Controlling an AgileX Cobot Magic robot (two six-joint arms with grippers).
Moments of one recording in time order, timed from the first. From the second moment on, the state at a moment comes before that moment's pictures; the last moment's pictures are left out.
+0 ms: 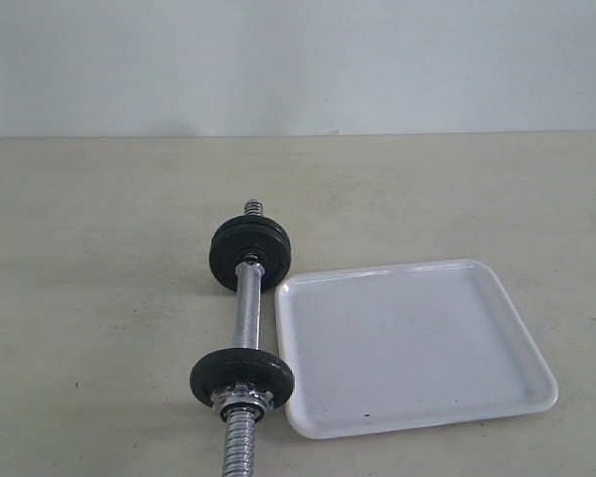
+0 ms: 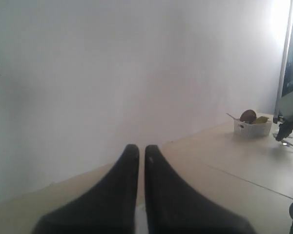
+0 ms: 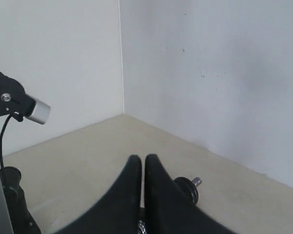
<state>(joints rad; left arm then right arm) -0.37 0.00 -0.85 -0.52 0.85 0.29 0.57 0.14 -1.30 0.28 1.22 -0.07</state>
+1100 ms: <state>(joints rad) -0.37 0.00 -0.85 -0.48 1.07 0.23 0.57 0.00 -1.01 0.17 1.17 -0.13</state>
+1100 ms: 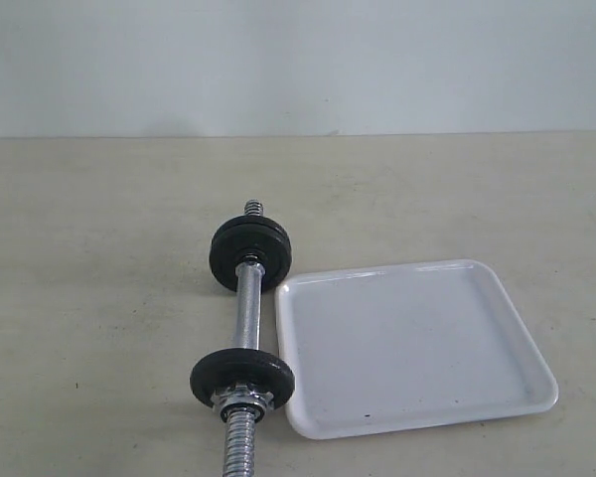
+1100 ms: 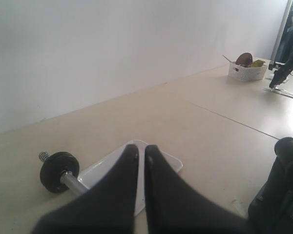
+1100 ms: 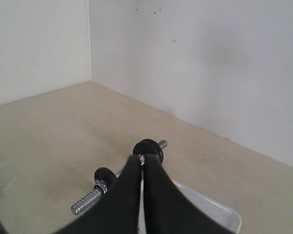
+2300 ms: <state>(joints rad) -0.21 0.00 -0.85 -0.48 1.22 0.27 0.57 0.01 -0.12 0.23 0.26 -0.09</state>
